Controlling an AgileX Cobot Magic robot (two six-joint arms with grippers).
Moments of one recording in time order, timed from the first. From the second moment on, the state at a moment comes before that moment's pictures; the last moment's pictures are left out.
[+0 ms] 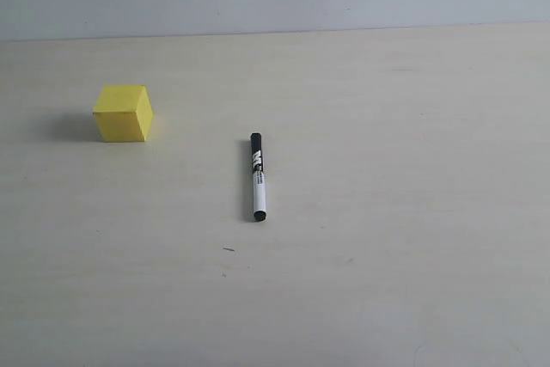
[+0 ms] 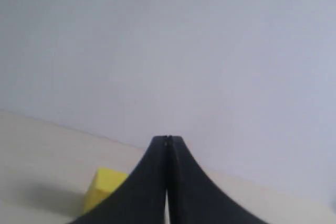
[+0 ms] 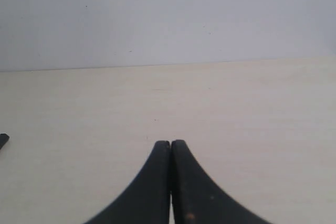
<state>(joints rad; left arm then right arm) -0.21 0.01 0.00 -0.12 -0.05 -0.27 -0.08 0.01 0.00 0.00 0.27 0.04</state>
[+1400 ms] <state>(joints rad) -0.64 1.71 -1.38 0.18 1.16 -0.45 -0.08 0.01 0.00 0.00 0.27 0.04</state>
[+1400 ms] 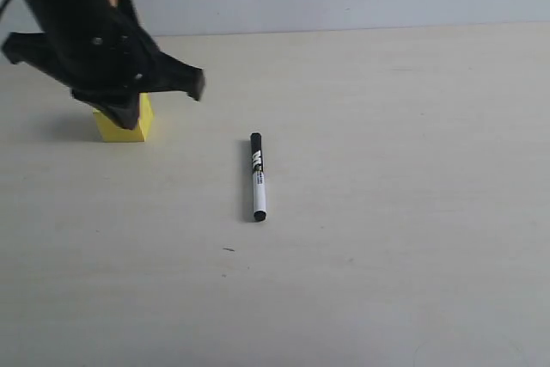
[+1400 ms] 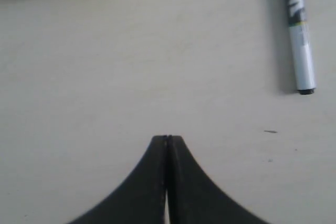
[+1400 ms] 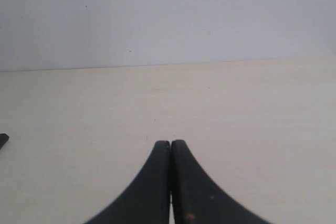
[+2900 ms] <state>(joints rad) -0.76 2.28 -1.72 0.09 1.00 -0.67 -0.08 0.01 0.00 0.00 0.27 0.04</state>
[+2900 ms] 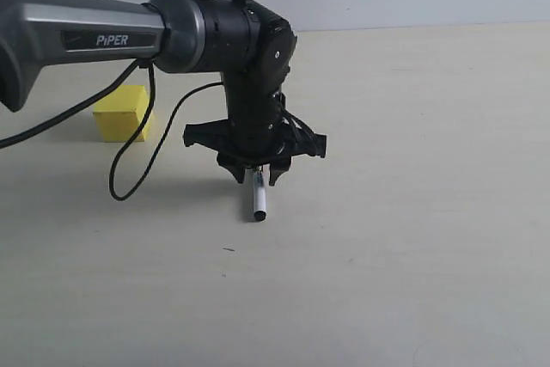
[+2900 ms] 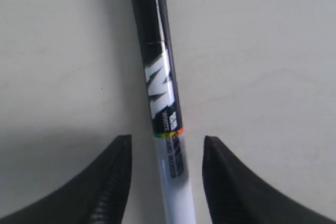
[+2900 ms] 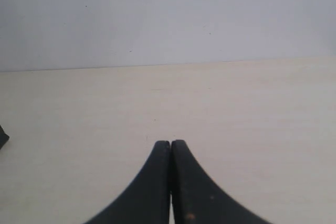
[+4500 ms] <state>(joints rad) -0.60 1.64 -1.44 0.32 1.20 -0.32 -0.08 0.01 0.00 0.00 0.27 0.04</state>
